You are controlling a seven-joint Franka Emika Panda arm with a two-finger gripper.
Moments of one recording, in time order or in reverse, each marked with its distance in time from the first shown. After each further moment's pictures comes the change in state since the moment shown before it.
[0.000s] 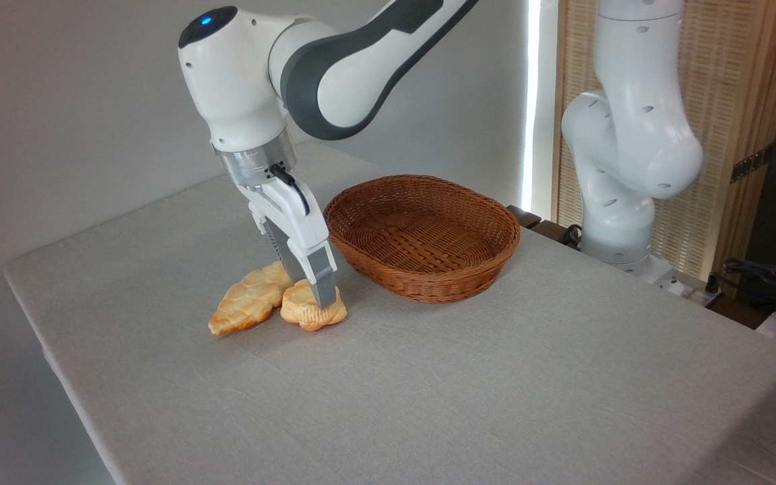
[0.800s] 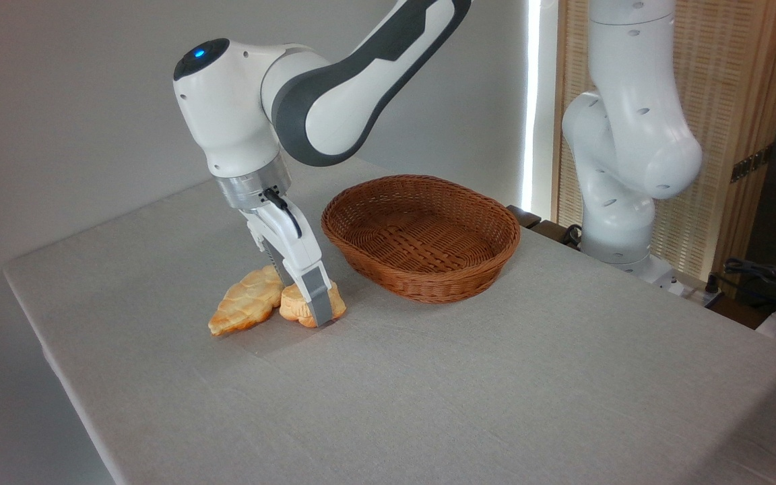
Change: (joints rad) arm -0.016 0.062 0.000 0.000 0.000 0.043 0.007
